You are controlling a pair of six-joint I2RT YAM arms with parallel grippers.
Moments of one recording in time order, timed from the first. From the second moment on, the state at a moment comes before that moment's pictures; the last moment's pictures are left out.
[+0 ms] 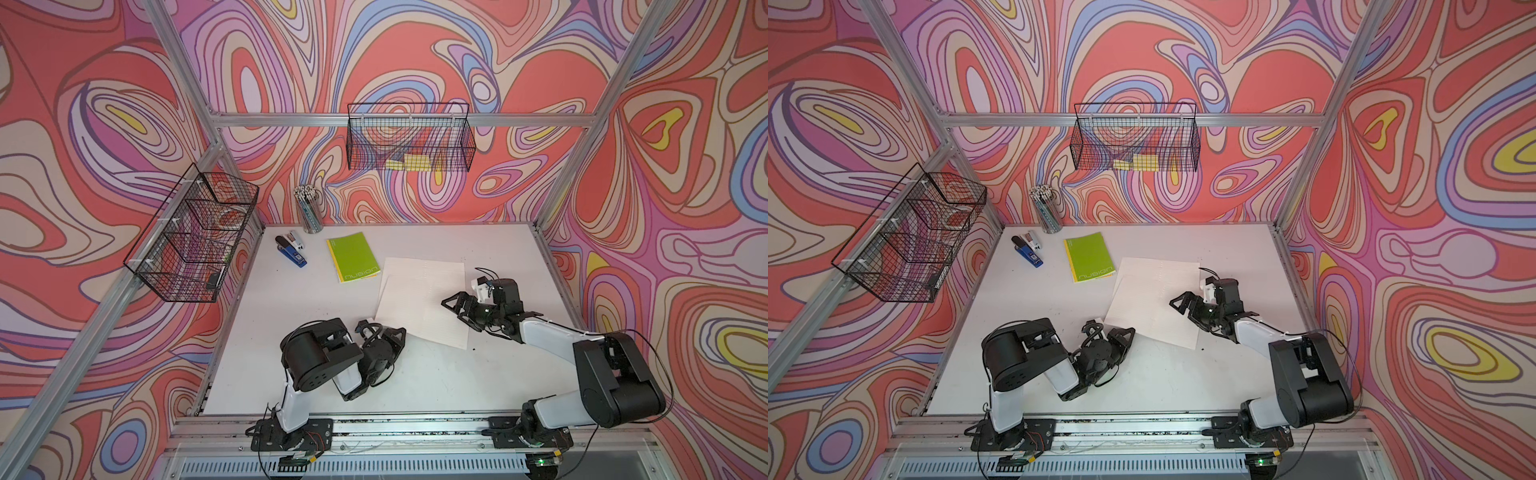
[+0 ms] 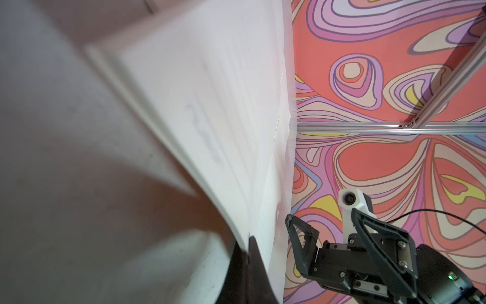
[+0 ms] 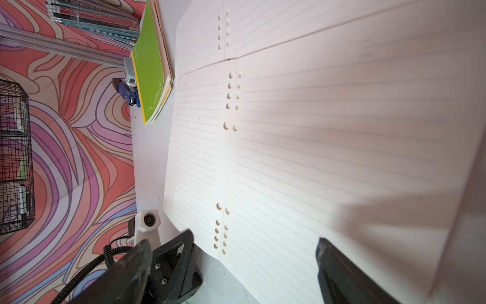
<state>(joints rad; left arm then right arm) -0.97 1.93 0.34 1.25 -0.33 -1.58 0.18 1.45 0.59 0.08 -0.60 0.72</state>
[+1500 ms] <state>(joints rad) -0.97 1.31 0.63 -0.03 -0.63 -0.64 0.16 1.45 0.70 -0.02 -0.61 0.68</state>
